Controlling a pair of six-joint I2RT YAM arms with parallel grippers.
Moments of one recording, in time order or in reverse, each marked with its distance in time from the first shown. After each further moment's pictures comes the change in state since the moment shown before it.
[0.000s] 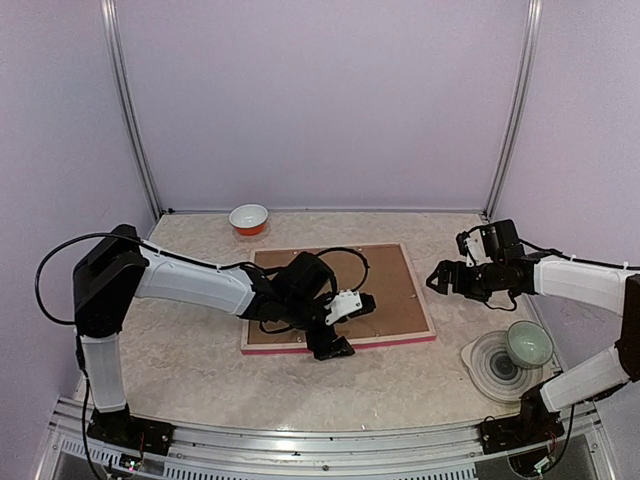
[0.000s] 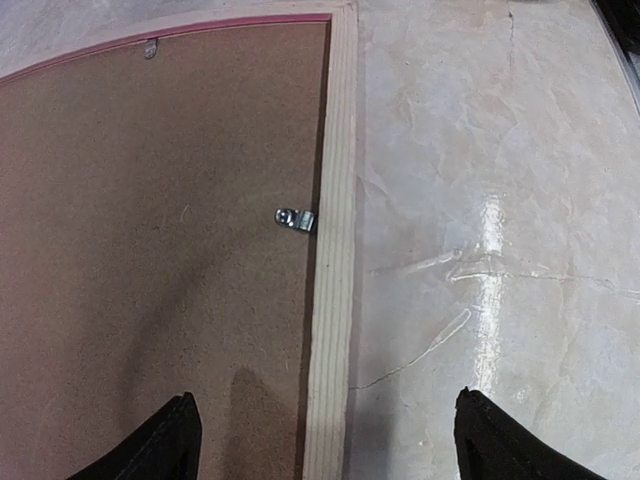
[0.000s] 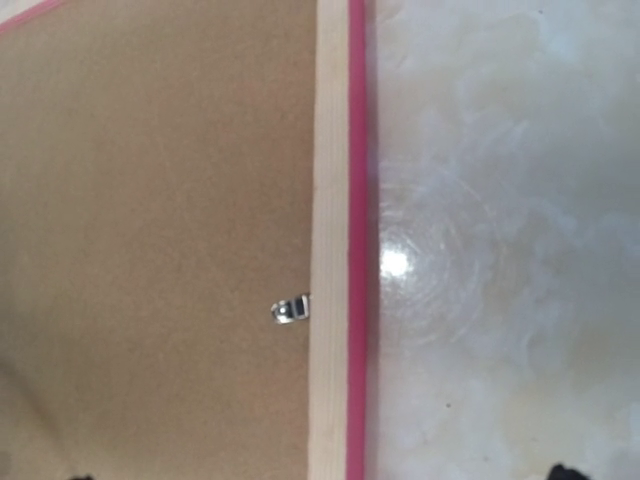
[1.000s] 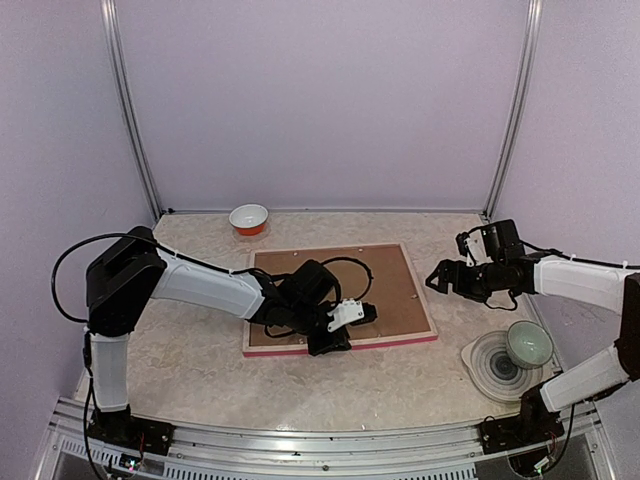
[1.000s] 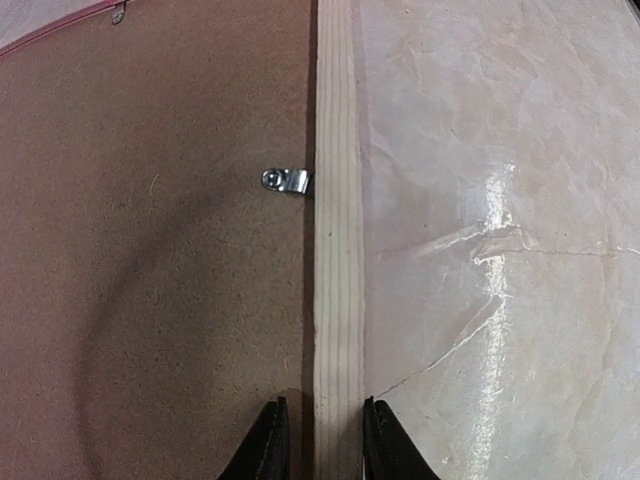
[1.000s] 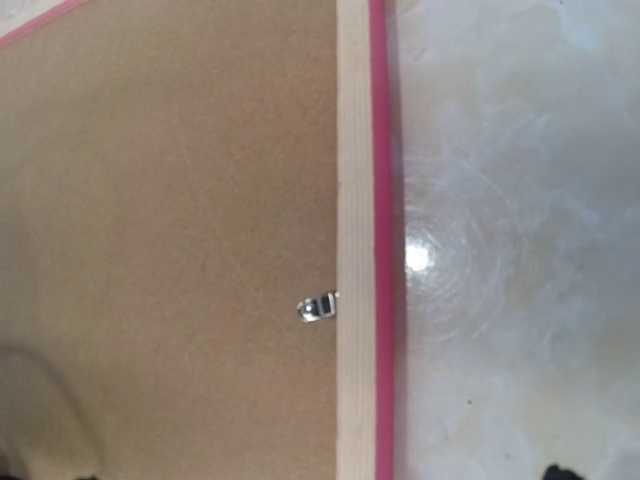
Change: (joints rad) left arm 0.000 0.080 0.020 0.004 -0.002 0.043; right arm -0.009 0.004 0.000 0.006 -0.041 0.018
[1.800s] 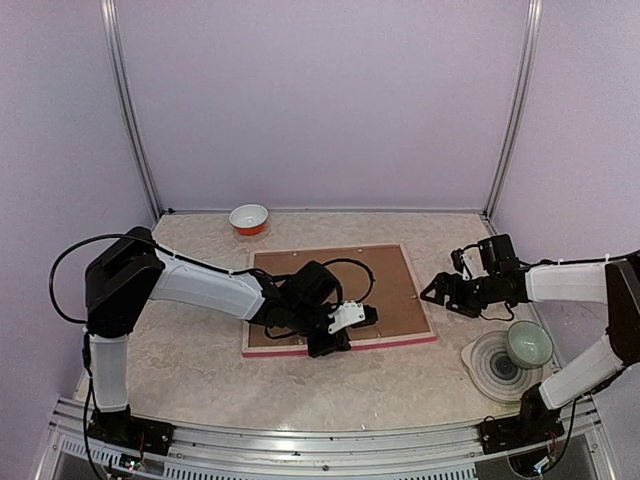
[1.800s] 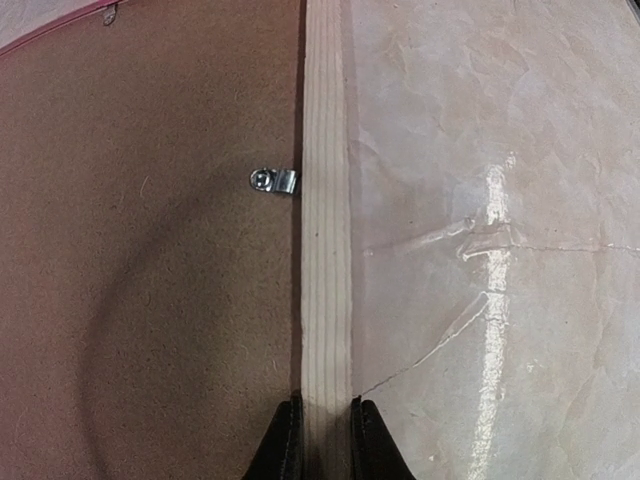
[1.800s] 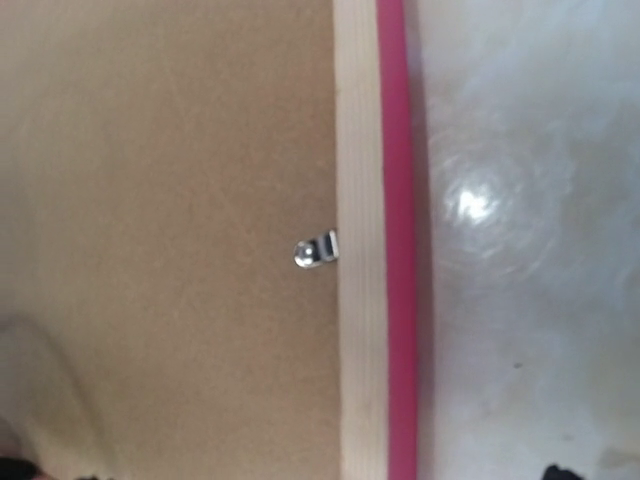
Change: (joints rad) left arm -0.013 -0.007 0.004 -0.021 -0.013 0.002; right arm -0.031 0.084 -0.081 0.112 -0.140 0.042
